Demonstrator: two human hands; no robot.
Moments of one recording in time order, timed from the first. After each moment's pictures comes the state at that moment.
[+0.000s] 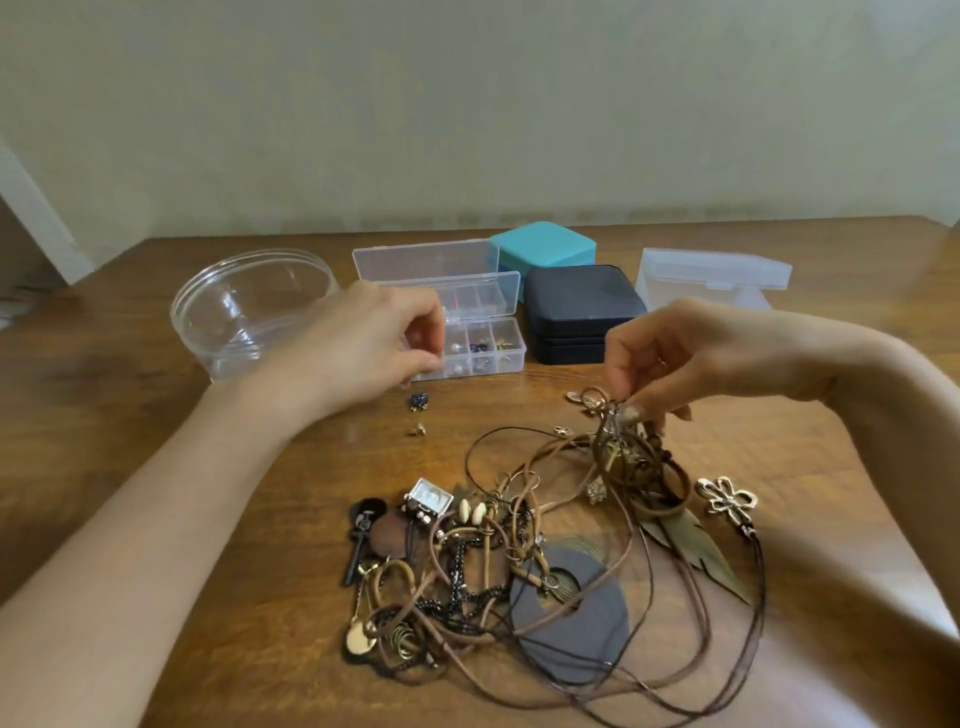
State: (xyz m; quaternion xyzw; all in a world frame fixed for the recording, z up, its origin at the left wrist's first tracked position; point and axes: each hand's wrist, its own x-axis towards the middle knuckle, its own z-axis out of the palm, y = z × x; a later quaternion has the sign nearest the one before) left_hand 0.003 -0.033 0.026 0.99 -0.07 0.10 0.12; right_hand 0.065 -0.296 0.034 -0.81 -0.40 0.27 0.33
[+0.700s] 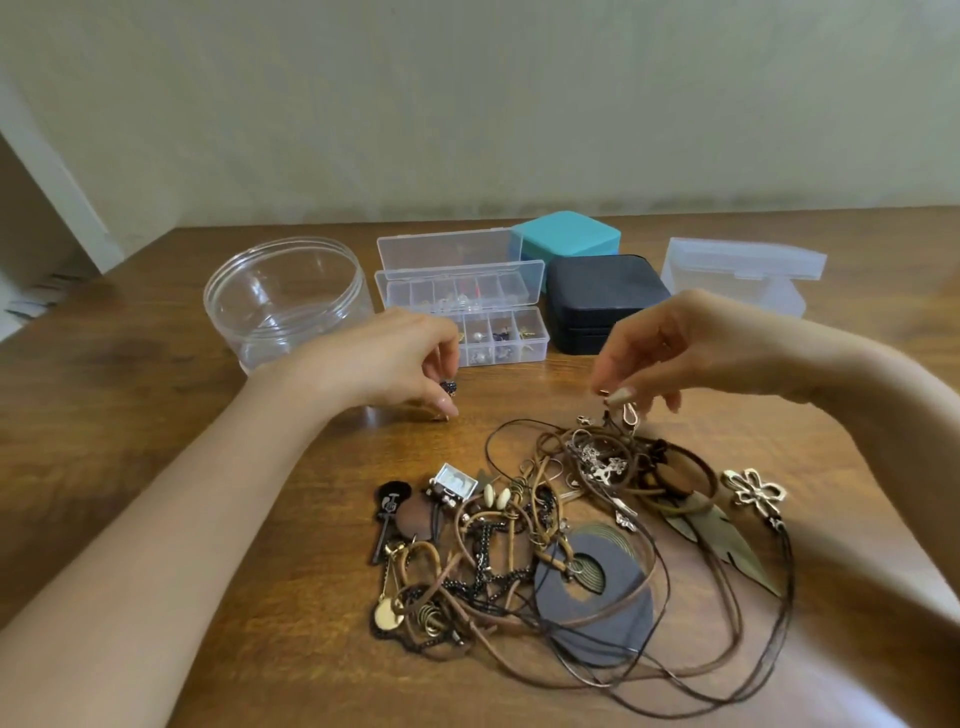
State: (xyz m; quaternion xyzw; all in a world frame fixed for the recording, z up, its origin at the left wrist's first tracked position) left_hand 0.008 -0.024 0.011 0.99 -0.04 -0.08 0.14; right_hand 0.065 -0.279 0.021 -0.83 -0.38 0.22 0.34
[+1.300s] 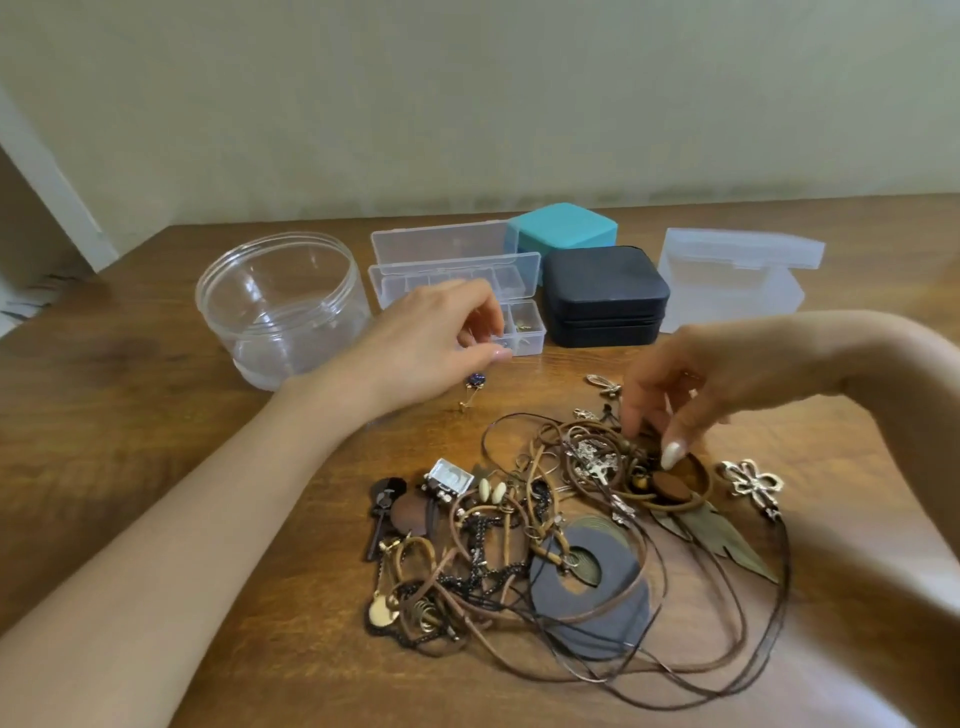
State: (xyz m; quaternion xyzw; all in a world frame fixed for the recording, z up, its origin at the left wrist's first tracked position) left_hand 0.009 -0.043 0.002 0.97 -0.12 0.10 0.18; right_hand 0.069 -0.287 0.022 -0.84 -0.39 0.35 0.15
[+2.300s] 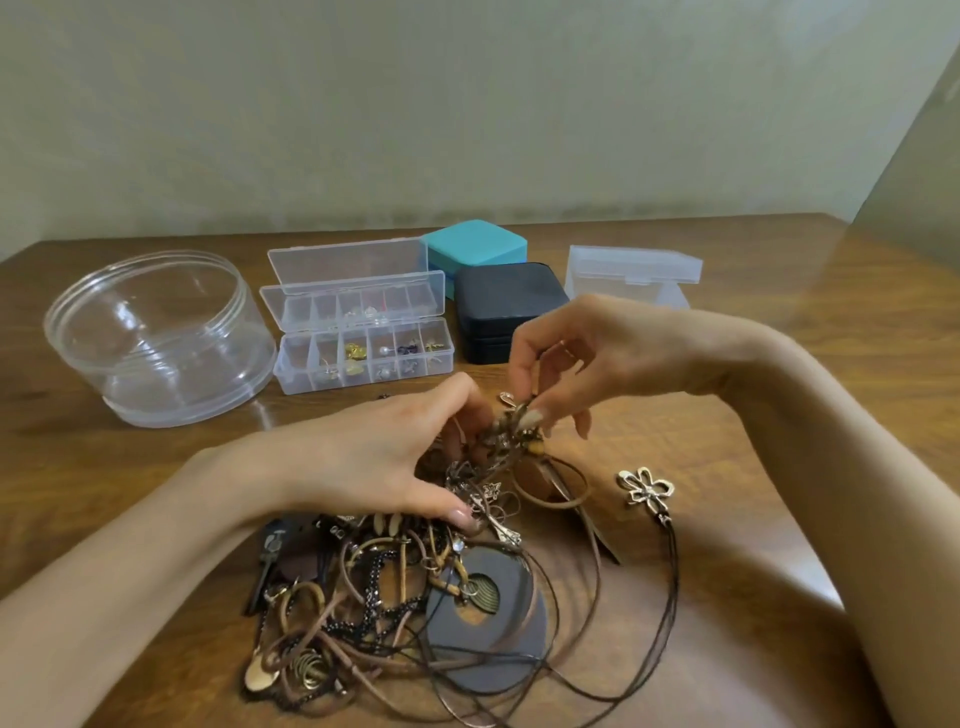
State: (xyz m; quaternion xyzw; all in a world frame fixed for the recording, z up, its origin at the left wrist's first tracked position) left_hand -0.012 -0.083 -0.003 0.93 -0.24 -0.15 0.22; right_hand 0.061 -0.290 0.034 -0.81 -0.40 0.26 0.34
